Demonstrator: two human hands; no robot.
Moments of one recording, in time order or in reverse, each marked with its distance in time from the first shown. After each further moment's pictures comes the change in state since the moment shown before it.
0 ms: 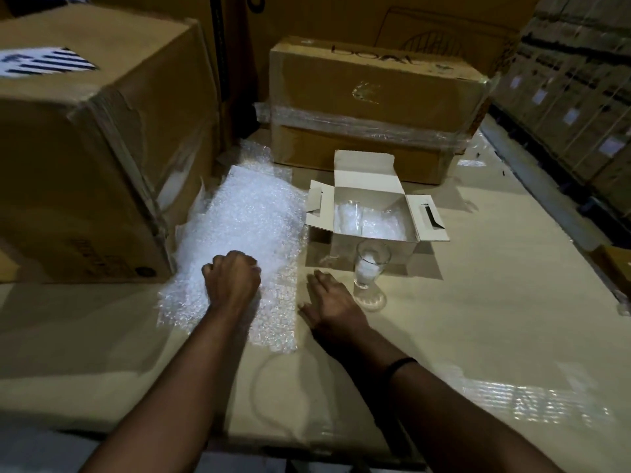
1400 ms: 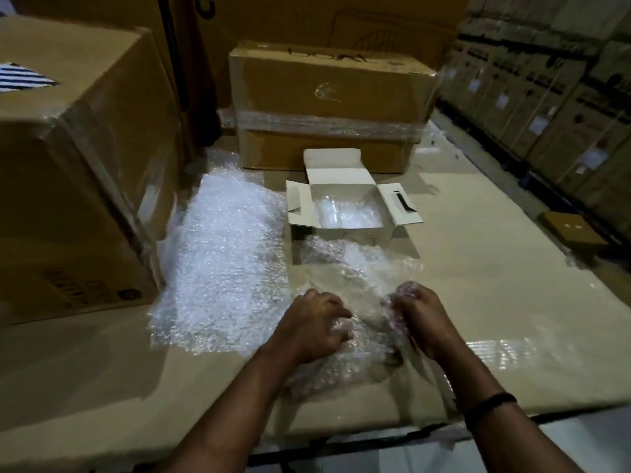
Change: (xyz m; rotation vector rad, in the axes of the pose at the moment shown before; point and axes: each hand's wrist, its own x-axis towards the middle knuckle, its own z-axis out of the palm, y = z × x) left_hand -0.091 0.059 0.004 -0.300 -0.403 0.896; right_hand -0.095 0.030 -0.086 1.119 0.428 0.654
